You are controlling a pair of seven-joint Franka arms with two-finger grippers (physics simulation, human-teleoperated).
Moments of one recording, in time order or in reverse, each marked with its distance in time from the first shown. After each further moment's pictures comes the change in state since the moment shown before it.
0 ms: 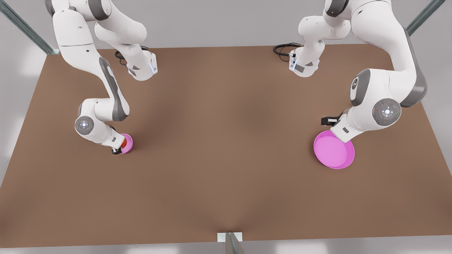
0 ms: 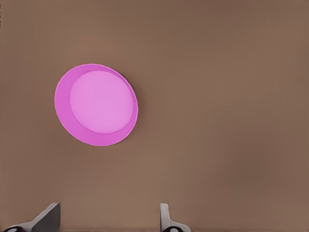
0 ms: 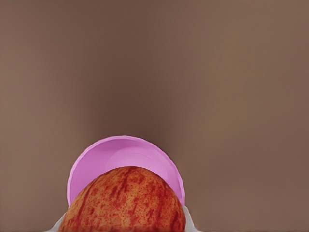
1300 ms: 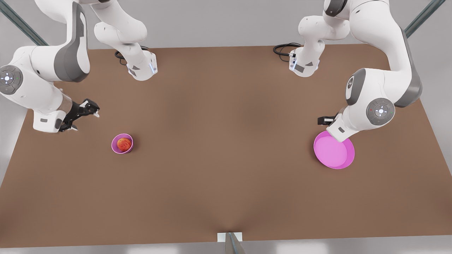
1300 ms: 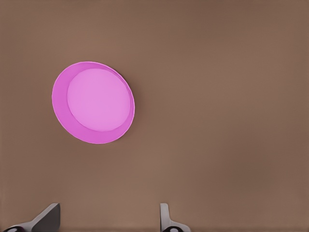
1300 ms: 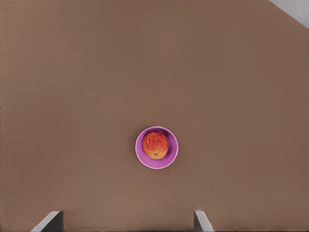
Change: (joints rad) left arm -0.020 0.000 -0.003 -0.001 0.001 -0.005 -0.035; right arm 0.124 -0.204 -0.087 0.611 0.088 -0.805 1.290
